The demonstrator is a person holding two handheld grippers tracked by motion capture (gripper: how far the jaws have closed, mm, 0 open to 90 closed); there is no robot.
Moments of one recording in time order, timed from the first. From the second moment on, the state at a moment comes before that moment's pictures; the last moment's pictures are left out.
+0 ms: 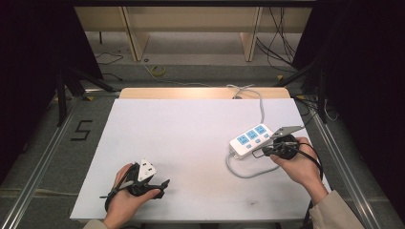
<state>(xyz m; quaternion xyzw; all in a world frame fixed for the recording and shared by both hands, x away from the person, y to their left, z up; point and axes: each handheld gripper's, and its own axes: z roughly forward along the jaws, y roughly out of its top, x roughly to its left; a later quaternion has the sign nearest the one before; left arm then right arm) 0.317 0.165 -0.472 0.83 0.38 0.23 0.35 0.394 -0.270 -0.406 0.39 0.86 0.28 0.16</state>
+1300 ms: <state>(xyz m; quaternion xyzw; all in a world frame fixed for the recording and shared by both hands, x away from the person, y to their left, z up) 0.317 0.165 -0.472 0.83 0.38 0.23 0.35 0.420 -0.254 -0.399 0.39 0.87 0.27 0.14</state>
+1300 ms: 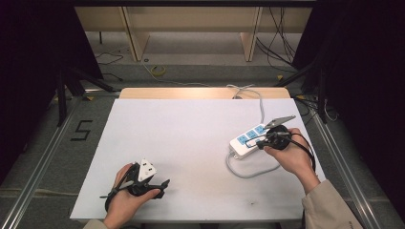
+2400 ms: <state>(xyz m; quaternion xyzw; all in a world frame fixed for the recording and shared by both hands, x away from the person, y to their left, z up) 0.317 0.165 -0.472 0.83 0.38 0.23 0.35 0.432 -0.245 -0.405 0.39 0.87 0.26 0.14</state>
